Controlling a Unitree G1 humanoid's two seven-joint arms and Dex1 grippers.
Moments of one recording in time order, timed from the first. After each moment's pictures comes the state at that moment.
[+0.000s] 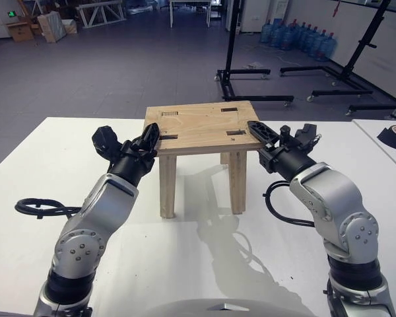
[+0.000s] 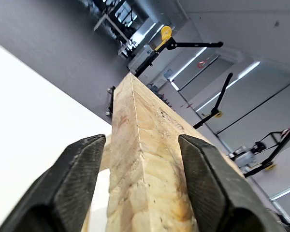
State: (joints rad) left arm -0.17 0.40 -0.10 -0.69 -1.36 0.37 0.80; right arm -0.25 -0.45 0.03 -0.59 1.90 0.24 -0.84
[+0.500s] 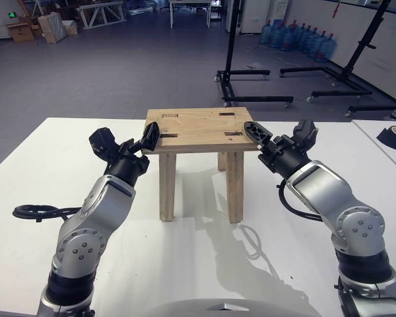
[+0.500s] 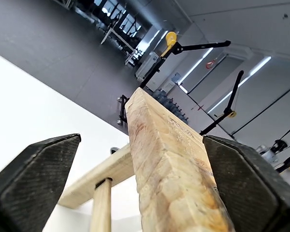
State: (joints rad) left arm -0.15 0.36 -0.06 -0.66 -1.20 0.46 0.71; right arm -0.25 -0.53 0.03 -0.55 1.64 0.44 -0.78
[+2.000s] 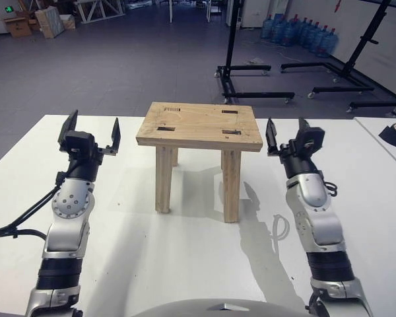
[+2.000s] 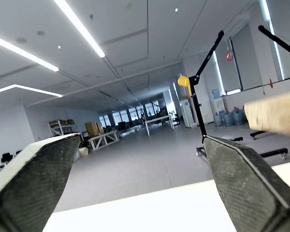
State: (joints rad) left arm -0.13 0.39 0.12 -0.06 -0.10 -0.18 -0.04; right arm -0.19 -0.26 -0.02 -0.08 0.21 -0.02 -0.06
